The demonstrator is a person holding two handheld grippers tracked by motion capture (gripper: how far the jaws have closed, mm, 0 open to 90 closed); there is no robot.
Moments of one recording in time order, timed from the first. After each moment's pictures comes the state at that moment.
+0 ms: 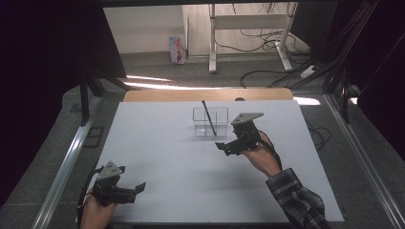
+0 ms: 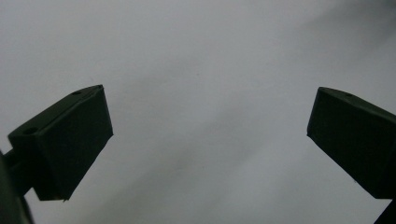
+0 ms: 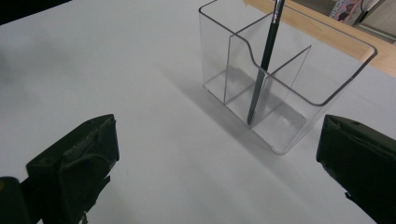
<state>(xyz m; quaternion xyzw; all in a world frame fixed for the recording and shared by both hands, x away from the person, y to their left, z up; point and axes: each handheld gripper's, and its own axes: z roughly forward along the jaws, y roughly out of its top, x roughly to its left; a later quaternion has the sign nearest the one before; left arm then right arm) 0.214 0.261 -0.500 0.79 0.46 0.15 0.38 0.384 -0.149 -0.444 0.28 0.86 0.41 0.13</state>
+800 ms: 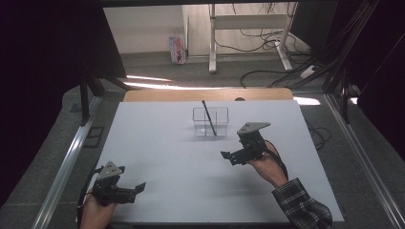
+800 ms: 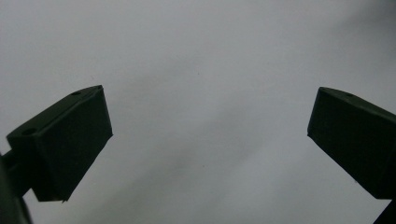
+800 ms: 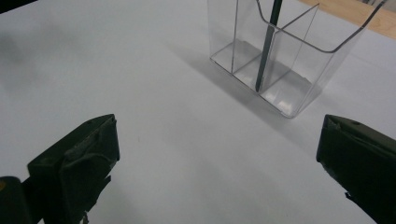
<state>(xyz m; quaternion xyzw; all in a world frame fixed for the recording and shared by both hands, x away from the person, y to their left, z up) 0.214 0.261 -0.500 0.79 0.46 0.15 0.38 0.362 -0.167 -0.456 0.30 0.86 0.40 0.12</state>
